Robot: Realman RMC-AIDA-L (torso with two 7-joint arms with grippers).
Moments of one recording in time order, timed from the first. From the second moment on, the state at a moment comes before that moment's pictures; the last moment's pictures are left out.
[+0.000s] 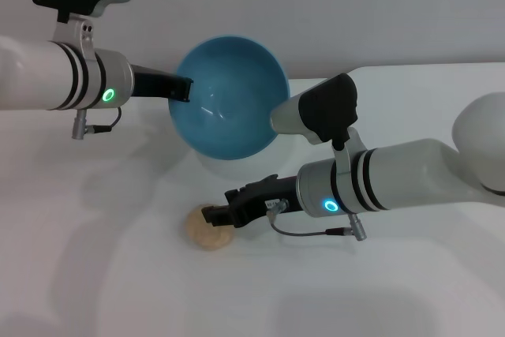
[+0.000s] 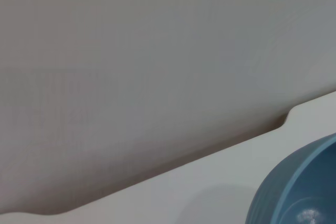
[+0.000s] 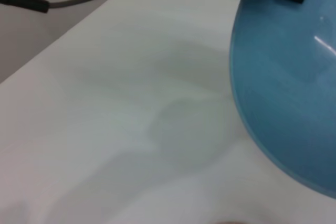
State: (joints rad) left arm -0.63 -2.06 1.47 1.01 2.42 0.77 -2.70; right arm 0.80 2.09 -2.07 -0.54 -1.31 -0.60 2.09
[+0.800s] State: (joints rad) left arm -0.64 -2.07 1.47 1.01 2.42 0.77 -2.70; right arm 0.79 2.09 -2.22 -0.54 -1.16 -0.47 2.08
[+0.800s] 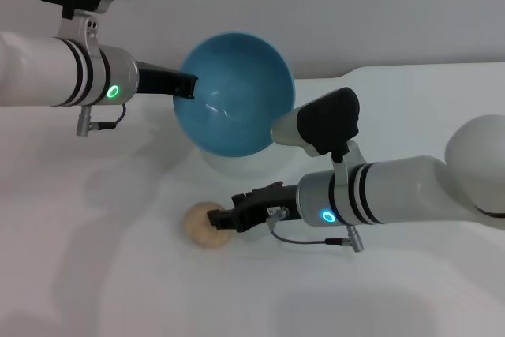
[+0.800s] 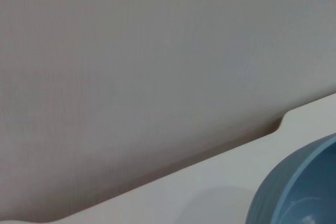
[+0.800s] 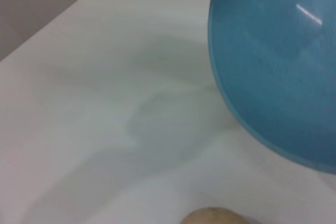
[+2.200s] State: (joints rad) left arm -0.64 -2.07 1.47 1.02 2.42 0.77 -2.70; right arm 0.79 2.09 -2.31 -0.52 -0.96 -0.45 2.09
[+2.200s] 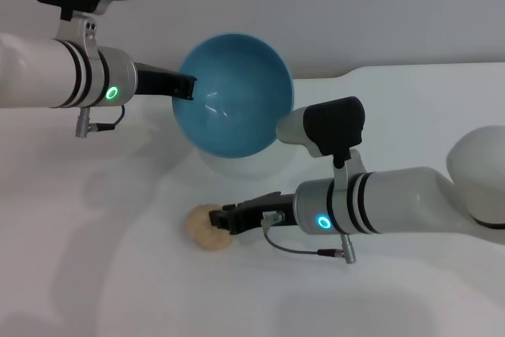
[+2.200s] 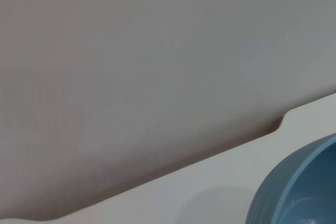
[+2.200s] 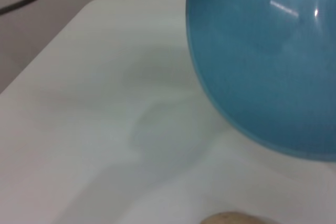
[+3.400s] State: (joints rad) left arm -0.63 -2.06 1.47 1.02 2.42 0.78 -2.70; right arm 0.67 2.07 -2.15 -0.68 -0.97 -0.70 2.02
